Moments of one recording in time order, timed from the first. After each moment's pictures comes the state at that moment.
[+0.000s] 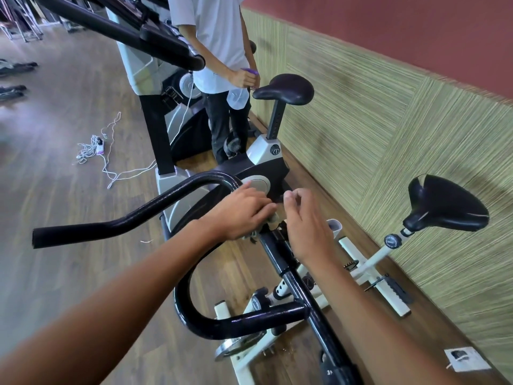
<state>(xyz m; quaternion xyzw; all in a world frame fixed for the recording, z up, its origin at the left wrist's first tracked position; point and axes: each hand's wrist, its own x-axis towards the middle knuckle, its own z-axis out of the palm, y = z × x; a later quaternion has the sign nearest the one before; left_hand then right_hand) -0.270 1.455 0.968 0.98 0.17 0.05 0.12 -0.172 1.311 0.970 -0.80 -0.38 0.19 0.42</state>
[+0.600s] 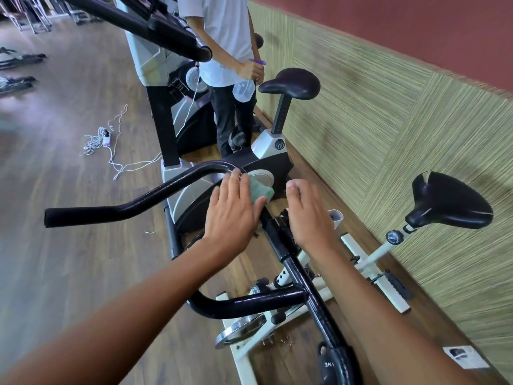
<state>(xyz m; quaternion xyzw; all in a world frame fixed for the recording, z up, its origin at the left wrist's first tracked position) -0.300 1.396 0.956 0.90 0.42 0.10 0.03 -0.170 1.310 0.968 -0.80 -0.39 0.21 0.41</state>
